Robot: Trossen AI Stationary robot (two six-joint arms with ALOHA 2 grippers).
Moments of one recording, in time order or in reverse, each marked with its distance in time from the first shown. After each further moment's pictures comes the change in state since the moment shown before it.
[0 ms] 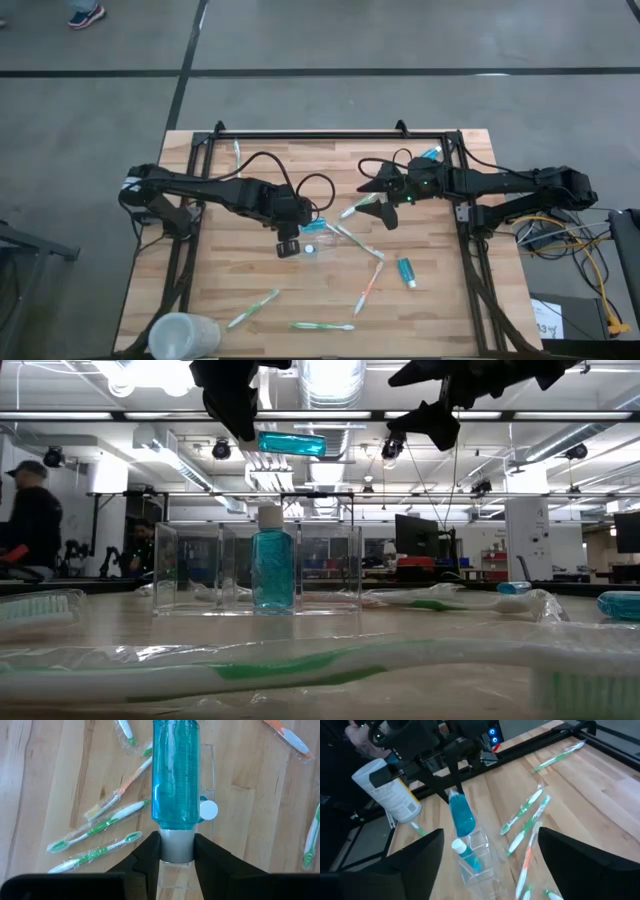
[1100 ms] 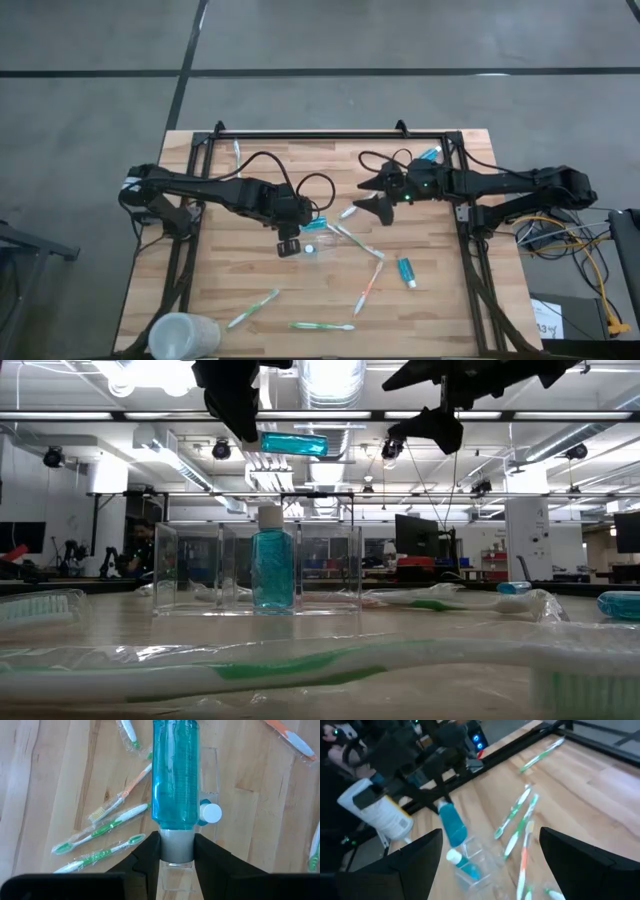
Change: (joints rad) left arm 0.000 0.000 0.000 0.006 -0.019 0.003; right arm 0.020 0.011 -0.003 0.012 0.107 0.124
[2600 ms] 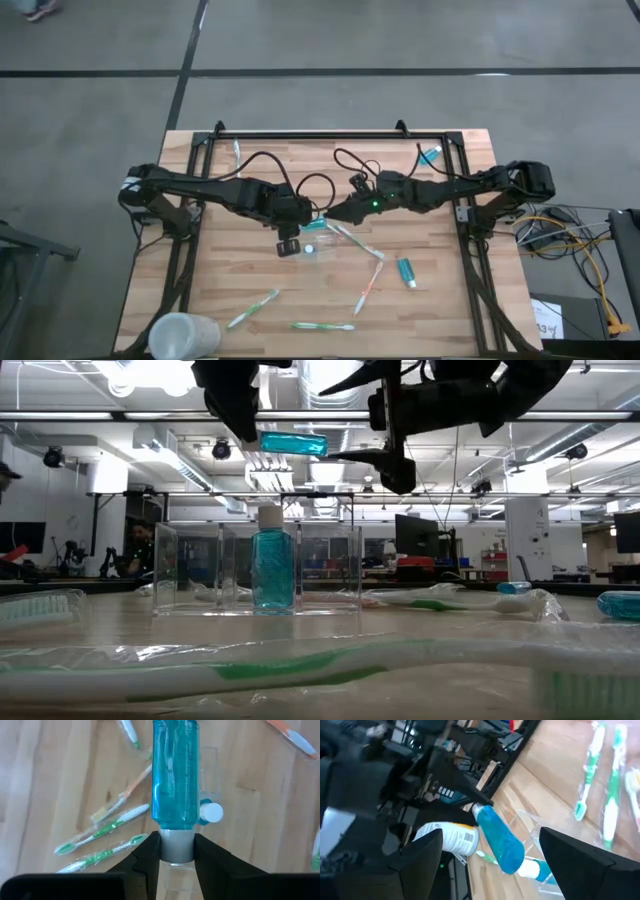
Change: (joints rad) left arm 0.000 -0.002 0.000 -0.002 -0.015 0.009; right arm 0.015 0.380 0.002 0.510 -0.181 0.577
